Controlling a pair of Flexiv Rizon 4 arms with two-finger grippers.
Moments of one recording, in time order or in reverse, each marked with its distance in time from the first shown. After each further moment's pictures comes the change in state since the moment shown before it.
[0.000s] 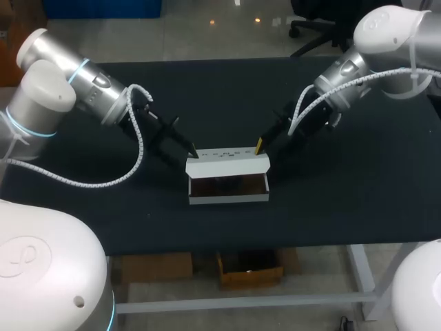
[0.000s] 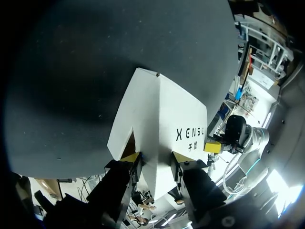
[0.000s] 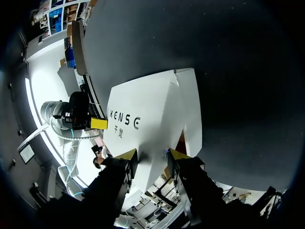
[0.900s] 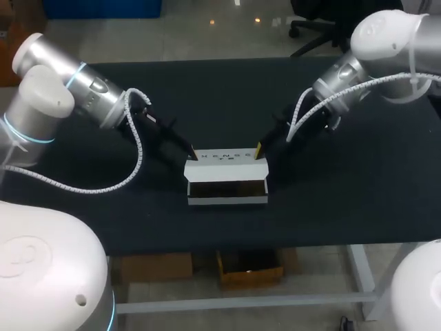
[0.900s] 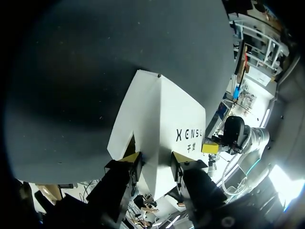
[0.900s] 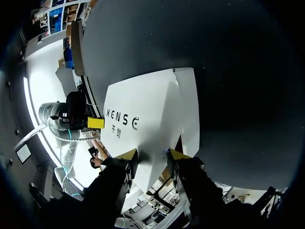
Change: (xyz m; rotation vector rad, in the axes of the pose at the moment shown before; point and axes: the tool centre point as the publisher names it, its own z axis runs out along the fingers) left arm -0.005 0.001 0.001 0.029 0.015 0.043; right arm -0.004 -0.008 0.007 -0.026 -0.027 -0.009
